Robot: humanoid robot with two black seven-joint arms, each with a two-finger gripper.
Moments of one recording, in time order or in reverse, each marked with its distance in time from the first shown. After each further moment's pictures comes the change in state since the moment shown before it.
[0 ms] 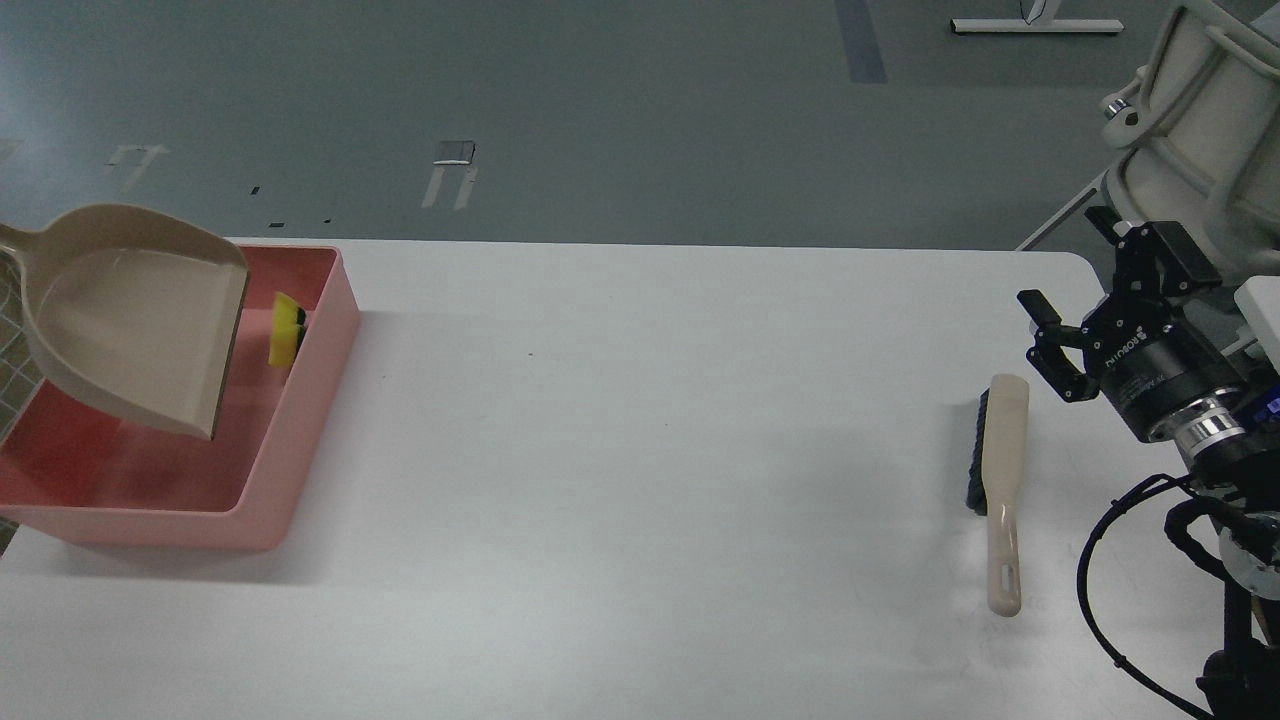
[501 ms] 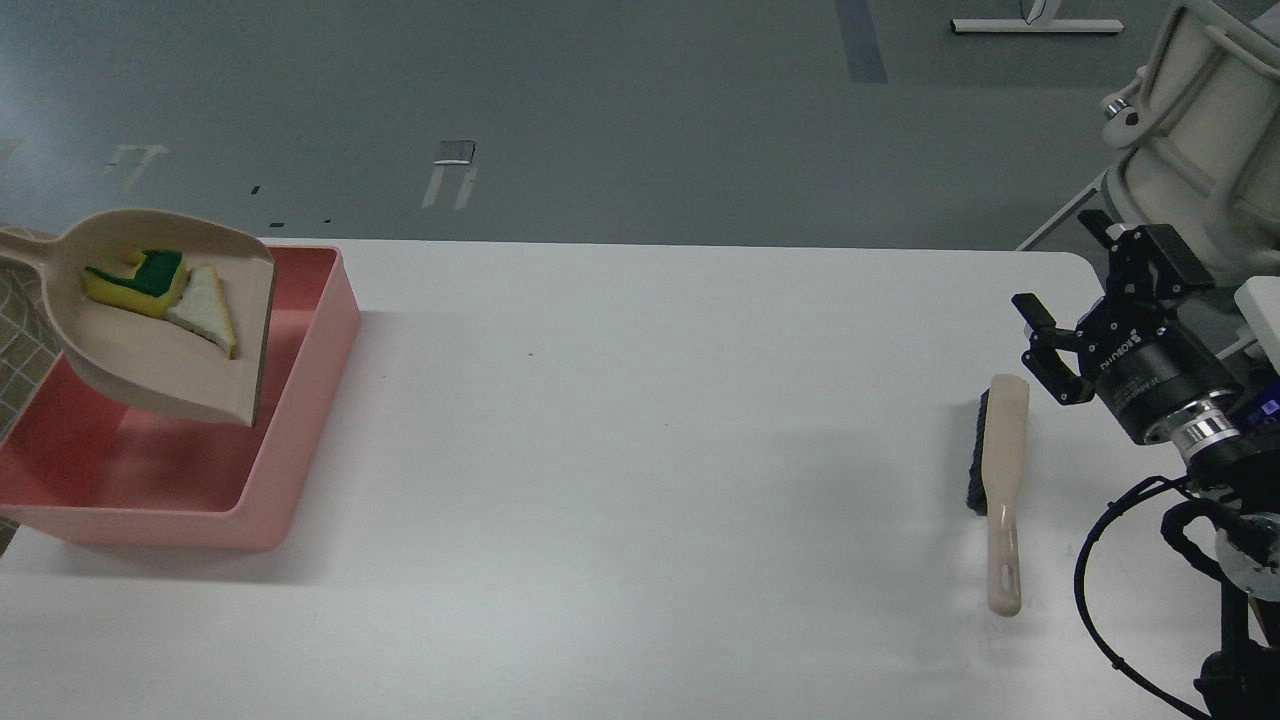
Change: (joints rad) left arm 0.049 -0.071 0.000 0.046 -0.132 -0.029 0.000; right arm -0.001 0.001 -0.001 -0.001 -0.002 0.000 -0.001
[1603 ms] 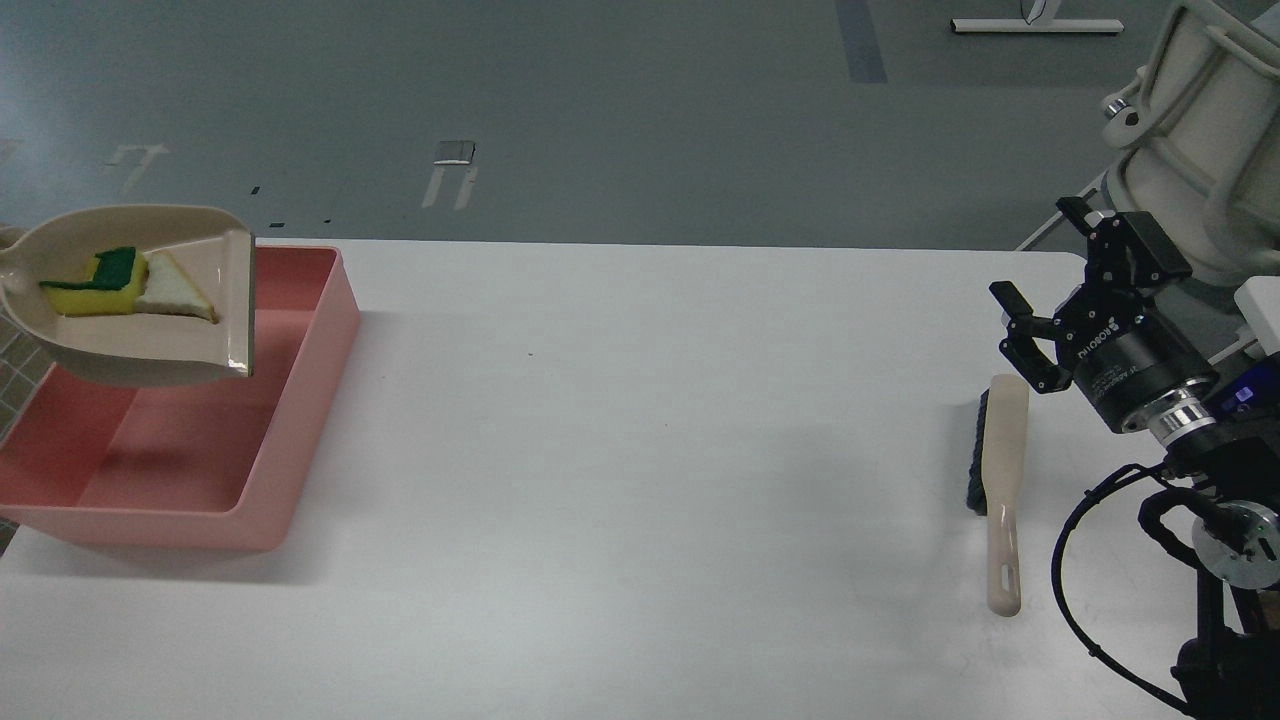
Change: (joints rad) left arm 0.110 -0.033 0.001 0.085 -0.388 -0.114 0.000; right arm 0.021 0.030 -0.023 0.006 0.001 0.000 -0.004
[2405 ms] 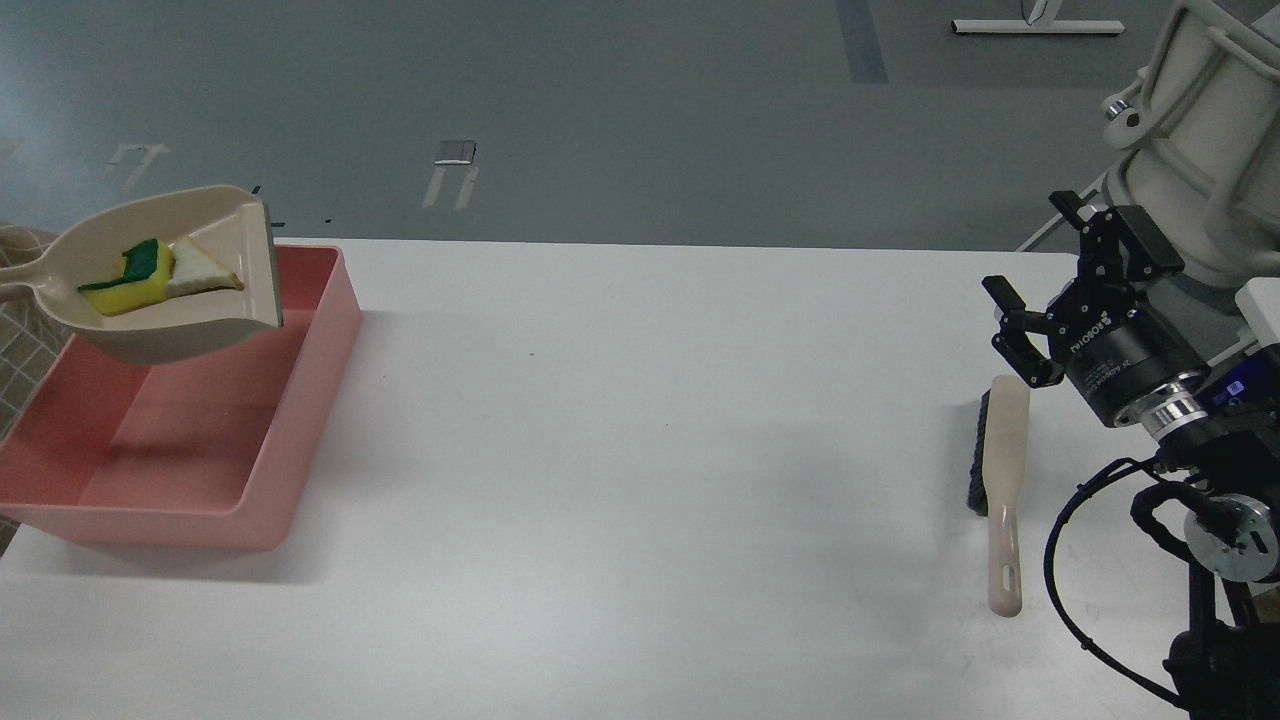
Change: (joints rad) left arm 0.034 -0.115 0.001 -0.009 -0.198 0.009 0.000; right arm 0.014 0.010 -0.006 -0.006 -0.001 0.000 -0.002
